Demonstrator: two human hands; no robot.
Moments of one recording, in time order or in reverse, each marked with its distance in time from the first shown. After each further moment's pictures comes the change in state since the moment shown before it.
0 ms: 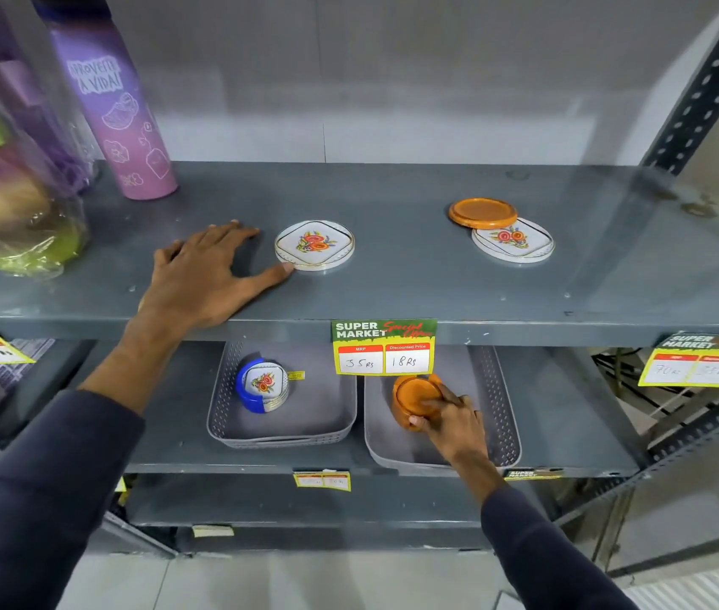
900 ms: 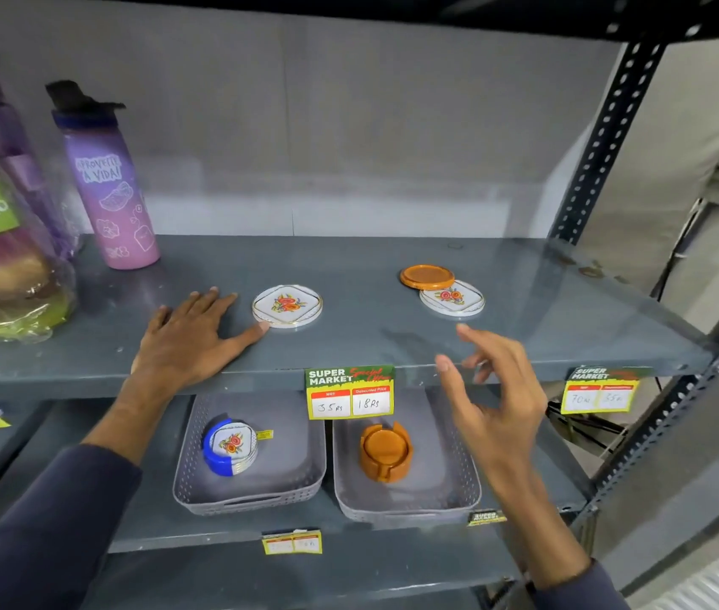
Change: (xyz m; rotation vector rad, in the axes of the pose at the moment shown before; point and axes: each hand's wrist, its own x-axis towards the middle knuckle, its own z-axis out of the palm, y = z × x) left_hand -0.002 -0.001 0.000 0.047 -0.089 0.025; right_hand -0.109 -0.099 -0.208 0.504 1.101 -0.543
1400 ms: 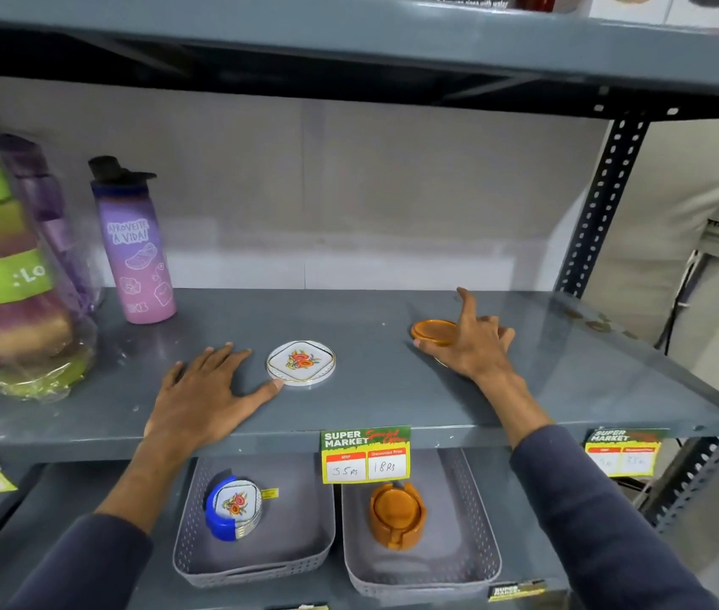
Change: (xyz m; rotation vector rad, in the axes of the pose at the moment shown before) left_hand 0.000 0.000 0.001 -0.060 0.063 -0.016; right_hand 0.124 0.077 0.085 -0.496 -0.636 0.433
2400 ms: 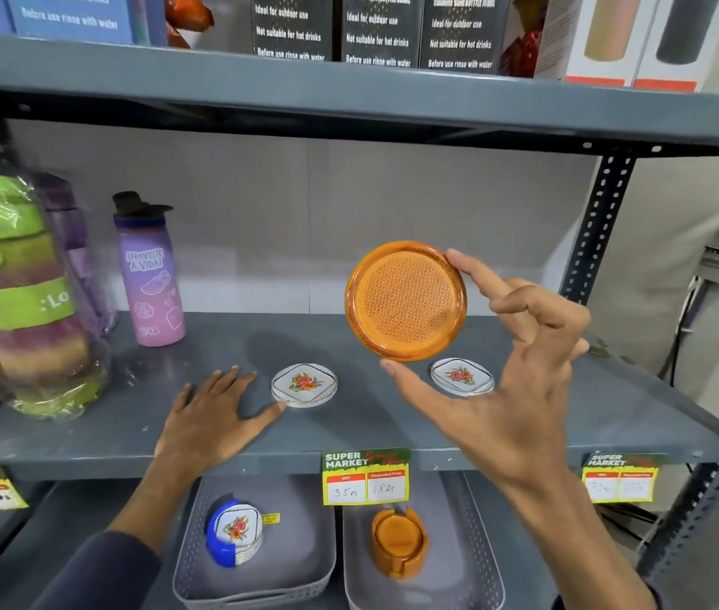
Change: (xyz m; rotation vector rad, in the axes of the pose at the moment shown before) left_hand -0.005 0.005 -0.003 -0.008 -0.023 -0.010; right_hand -0.156 -0.098 -0.110 0.513 0.564 -0.694
